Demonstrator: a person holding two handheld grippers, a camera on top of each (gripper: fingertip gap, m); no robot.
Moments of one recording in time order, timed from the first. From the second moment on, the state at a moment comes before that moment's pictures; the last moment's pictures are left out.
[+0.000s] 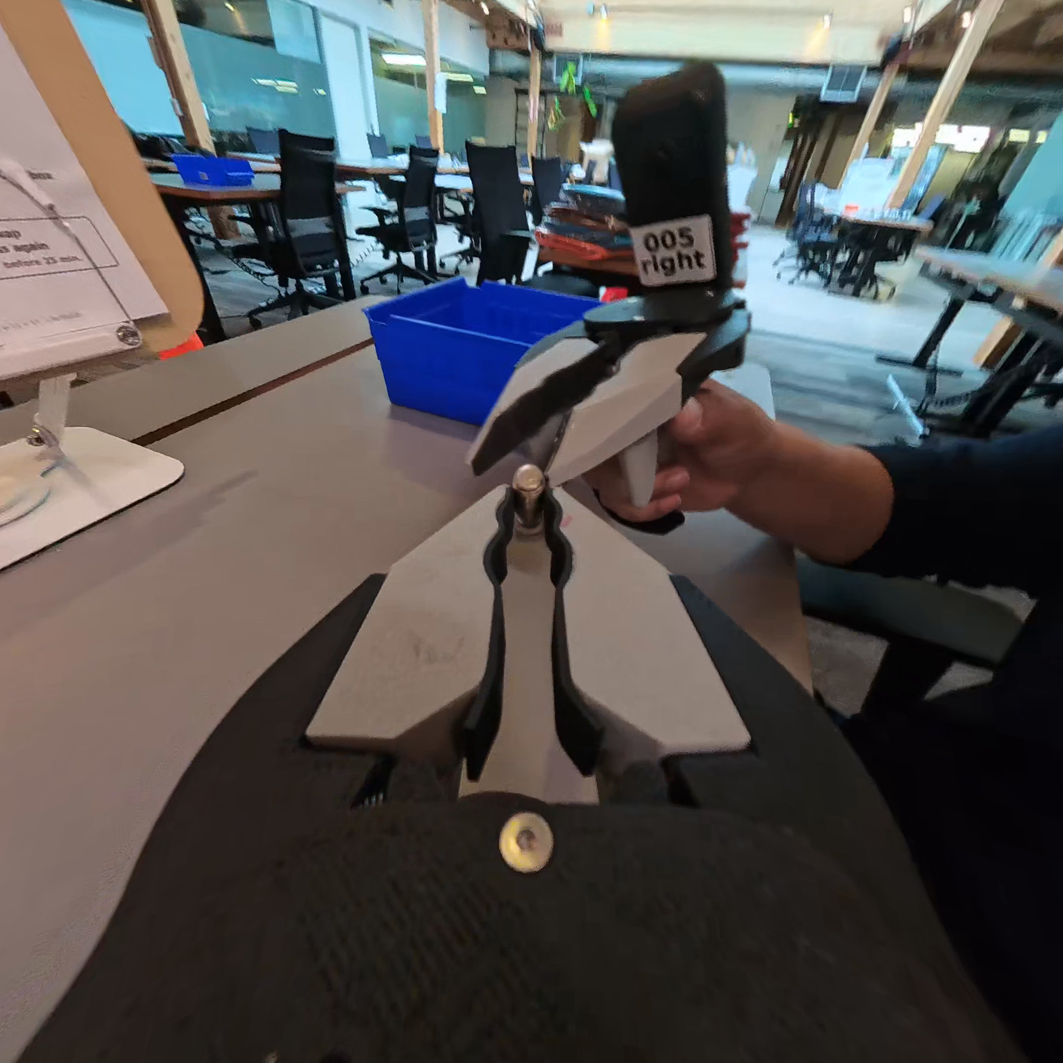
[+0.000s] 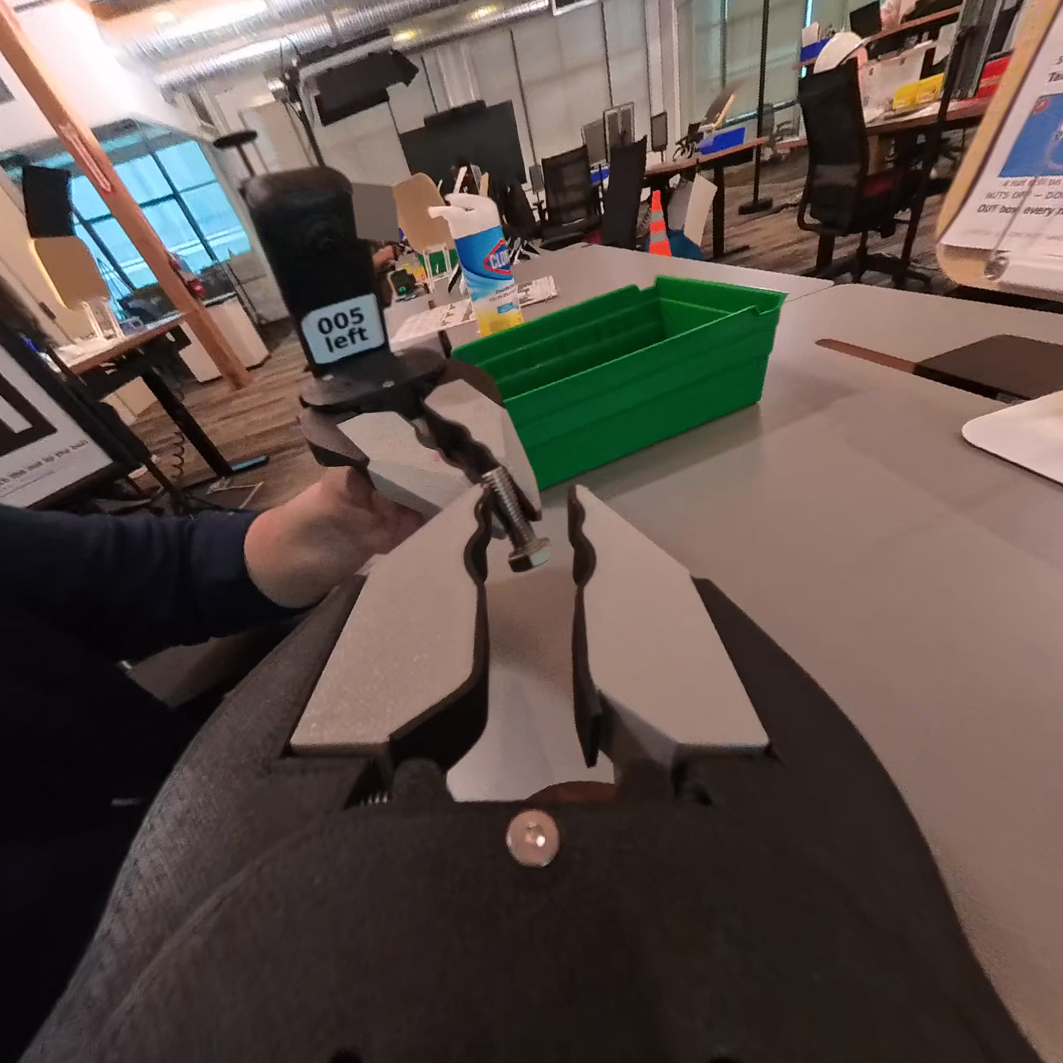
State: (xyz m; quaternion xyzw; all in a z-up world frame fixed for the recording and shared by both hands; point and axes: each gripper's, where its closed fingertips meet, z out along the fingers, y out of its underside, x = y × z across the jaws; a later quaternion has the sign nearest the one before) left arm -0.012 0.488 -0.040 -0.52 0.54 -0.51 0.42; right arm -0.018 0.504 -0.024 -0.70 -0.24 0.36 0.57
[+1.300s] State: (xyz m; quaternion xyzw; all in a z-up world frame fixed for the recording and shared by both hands) left arm 0.008 0.514 -0.132 -0.58 0.62 -0.27 0.45; right arm 0.005 0.525 -0.117 -0.82 -0.20 0.23 0.48
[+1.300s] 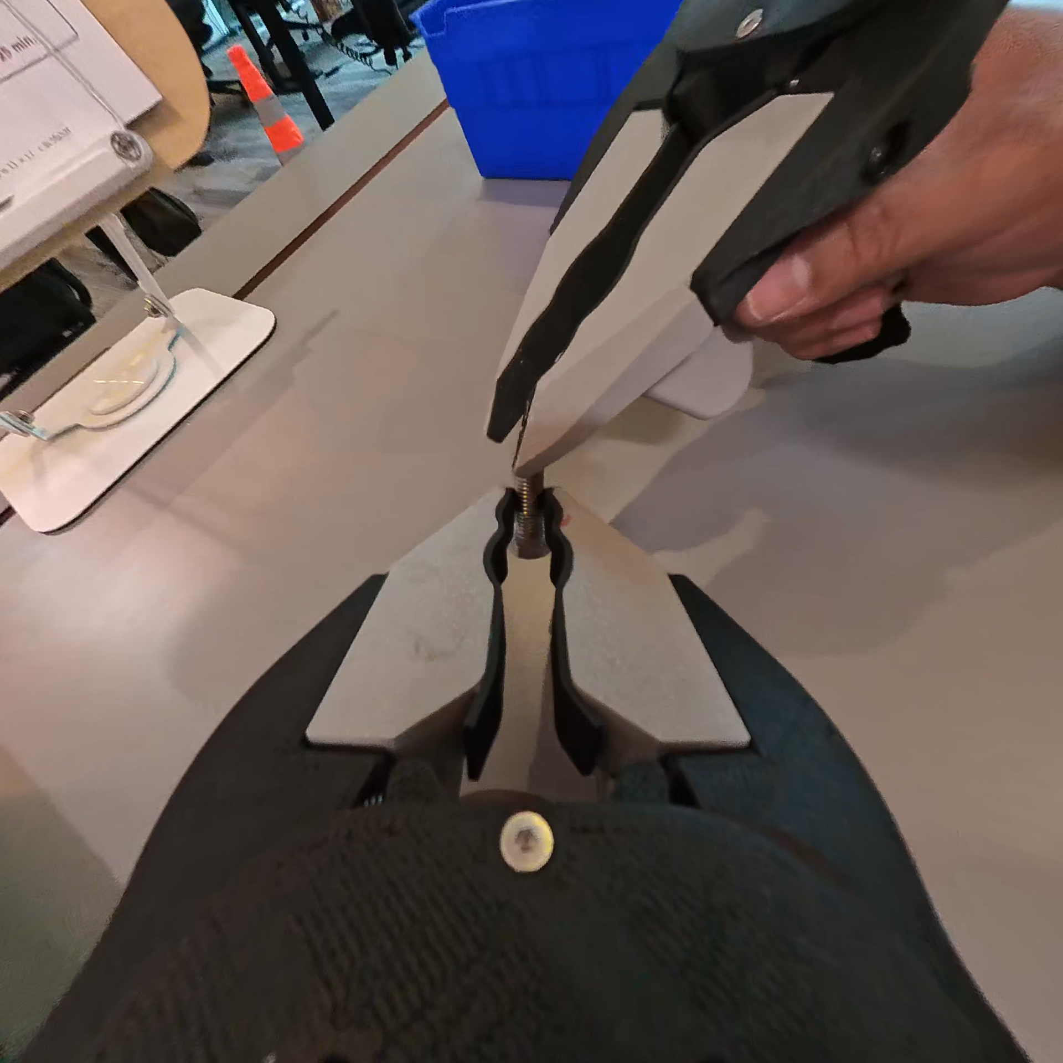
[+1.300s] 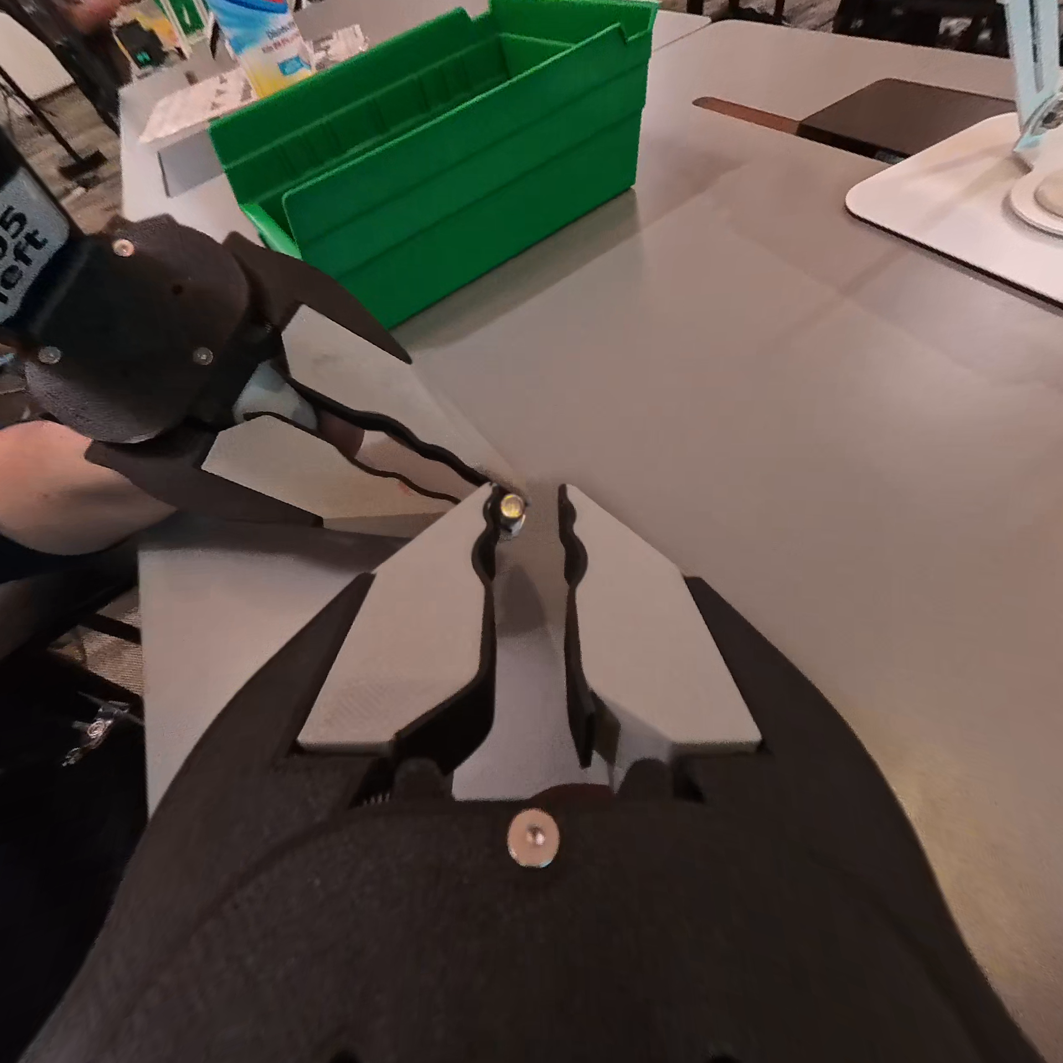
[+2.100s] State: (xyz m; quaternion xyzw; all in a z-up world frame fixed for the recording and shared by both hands) left arm -0.002 0.526 -0.123 -0.62 0.55 -0.34 0.44; right arm 0.046 0.543 -0.139 -0.85 -0.19 0.15 0.48
